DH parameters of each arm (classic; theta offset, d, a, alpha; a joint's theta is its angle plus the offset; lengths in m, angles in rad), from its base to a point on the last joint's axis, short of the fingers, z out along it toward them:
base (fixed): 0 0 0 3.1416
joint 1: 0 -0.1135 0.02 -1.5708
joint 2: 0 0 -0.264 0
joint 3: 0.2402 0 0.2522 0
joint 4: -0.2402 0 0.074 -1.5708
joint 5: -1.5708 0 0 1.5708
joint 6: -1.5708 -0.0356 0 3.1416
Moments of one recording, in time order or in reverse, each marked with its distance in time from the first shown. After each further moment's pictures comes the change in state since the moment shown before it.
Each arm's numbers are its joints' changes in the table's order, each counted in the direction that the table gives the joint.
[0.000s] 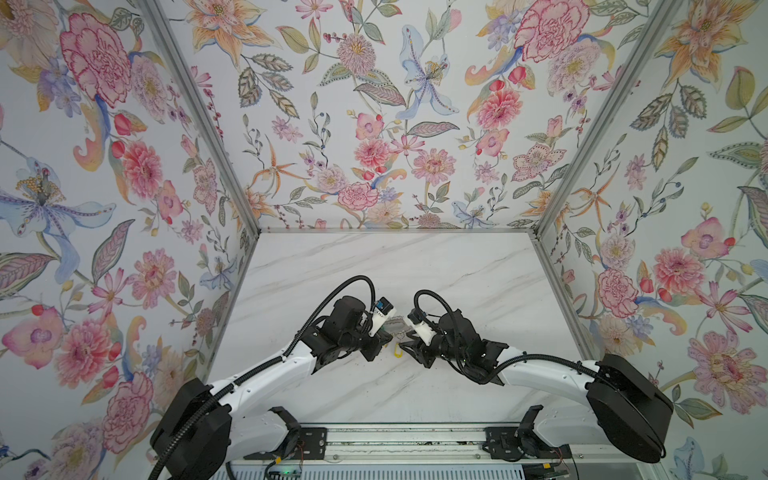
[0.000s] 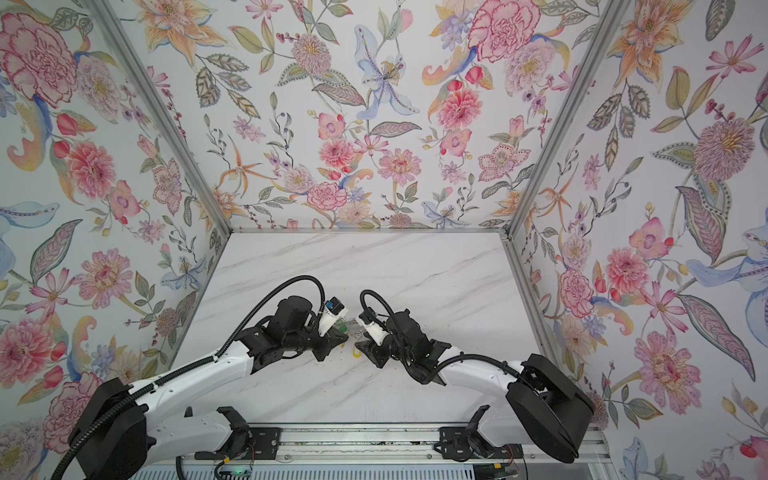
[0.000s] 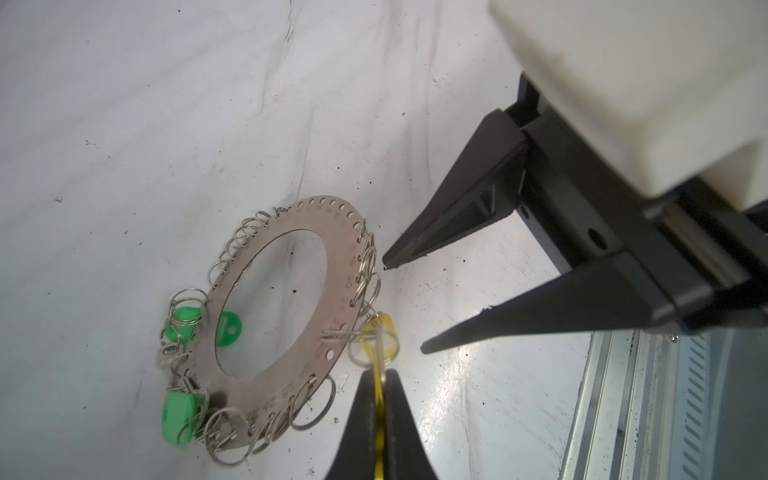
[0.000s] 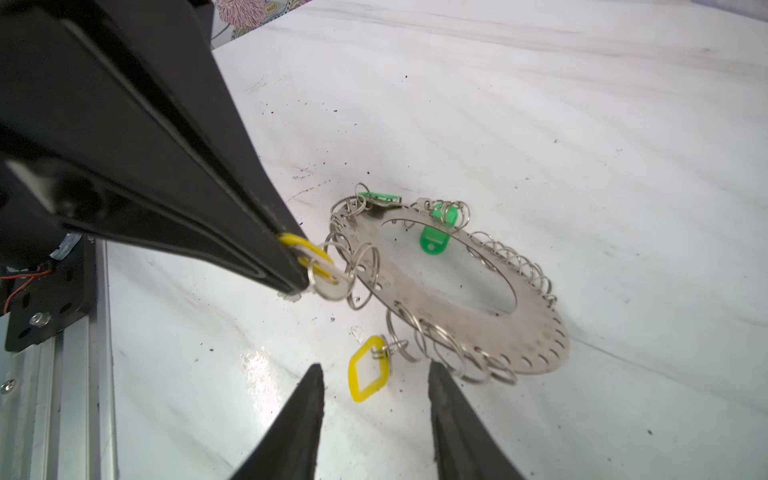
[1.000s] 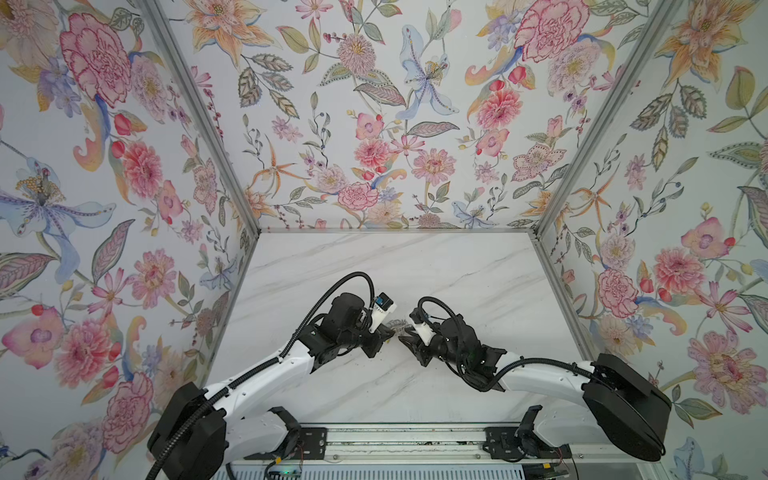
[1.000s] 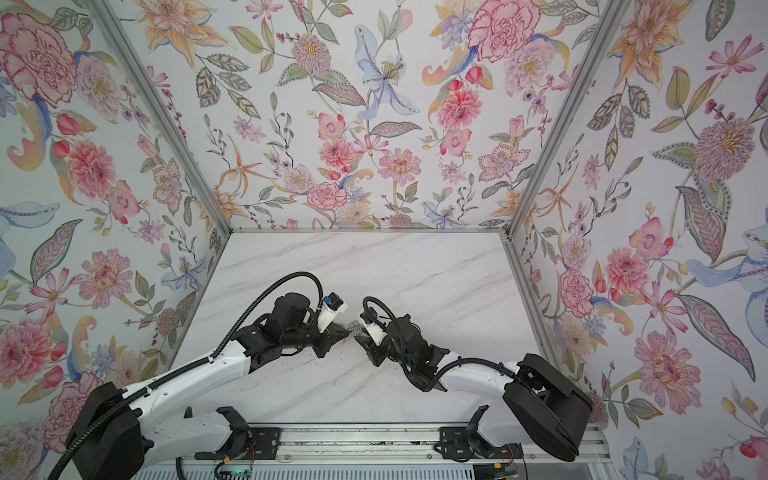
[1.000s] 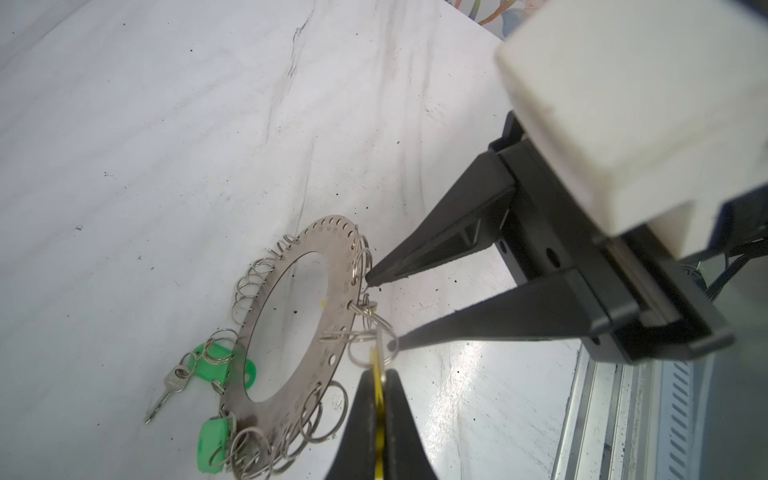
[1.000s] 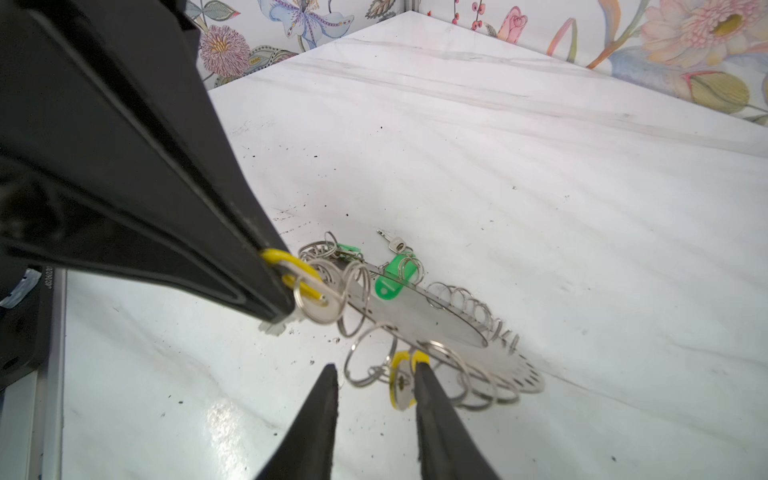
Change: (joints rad) left arm 0.000 0.023 0.028 0.008 -0.015 0.023; right arm -0.032 0.041 -0.071 0.151 -0.122 -0.009
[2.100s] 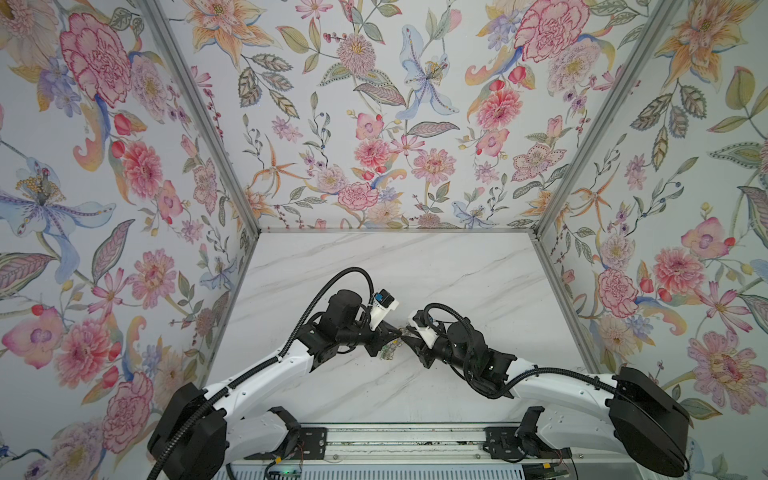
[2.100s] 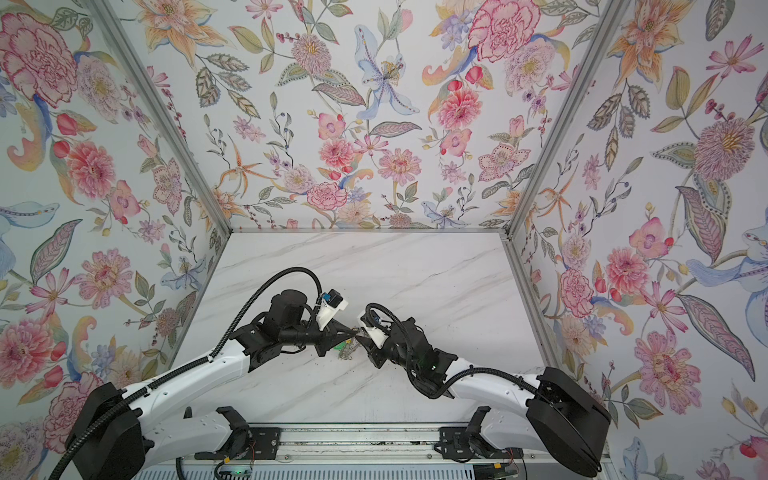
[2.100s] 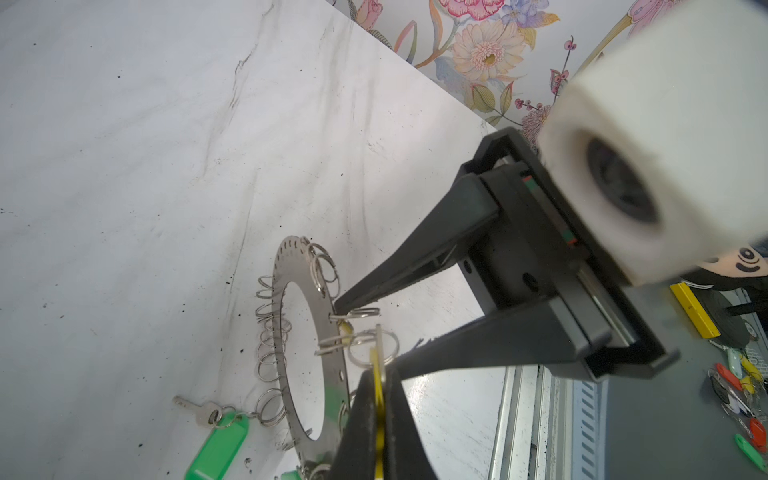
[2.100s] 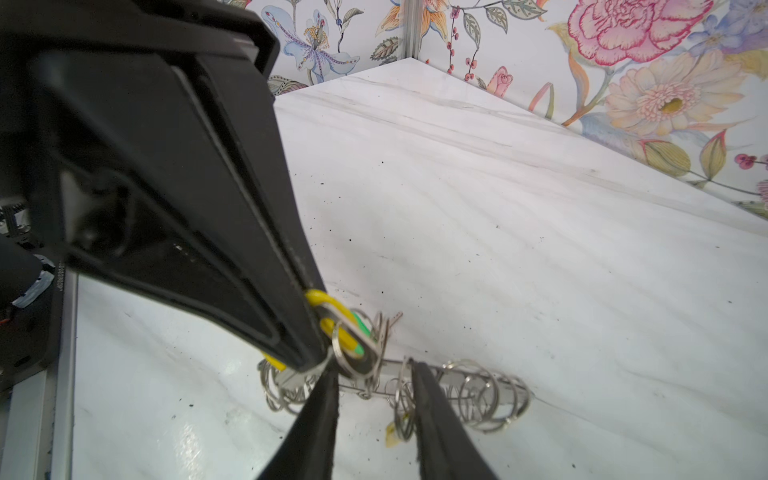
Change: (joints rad) left arm -0.023 -0.002 0.002 0.073 -0.169 0.068; right arm -0.045 0.086 0.000 -0.021 -0.055 0.068
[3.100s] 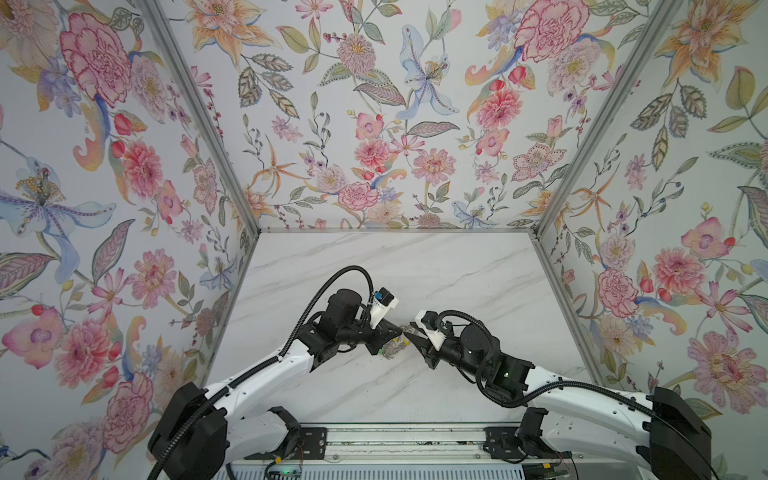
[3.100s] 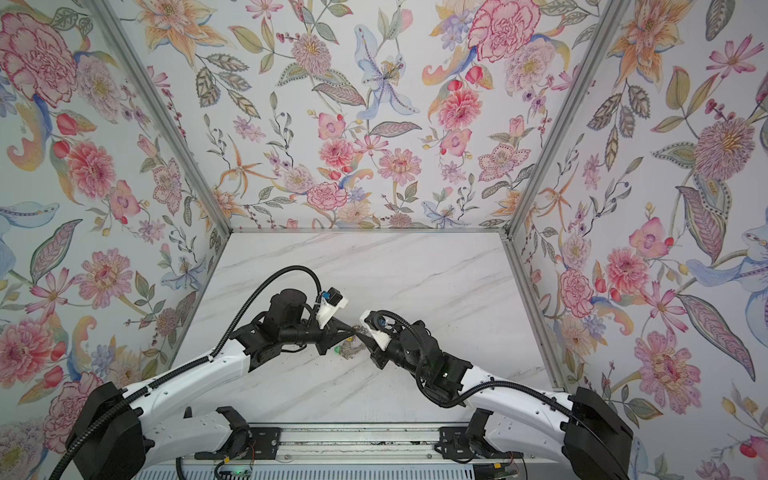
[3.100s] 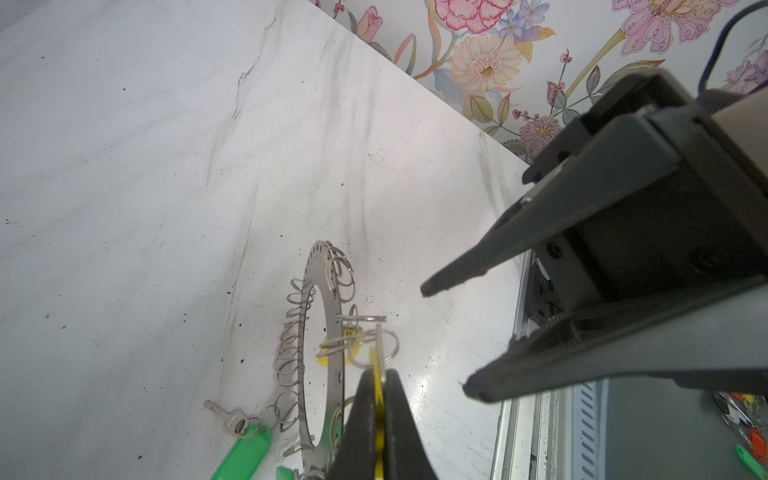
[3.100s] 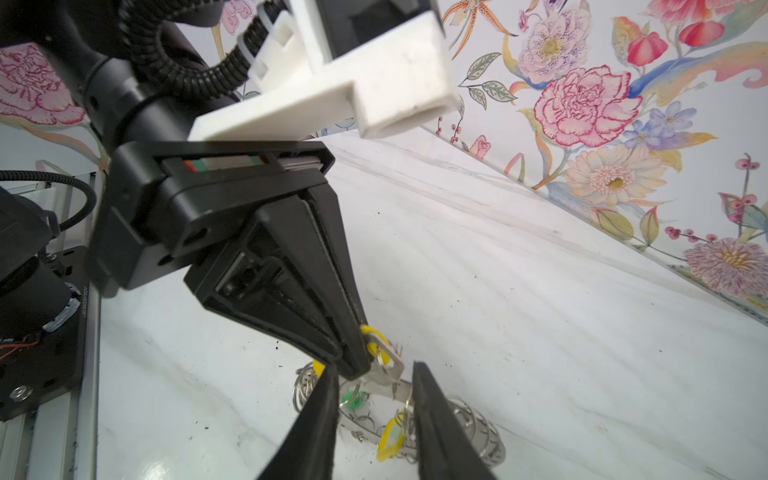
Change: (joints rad) left arm 0.000 -0.003 0.000 0.029 0.002 0.015; right arm -0.061 0.170 0.010 -0.072 -0.063 0.042
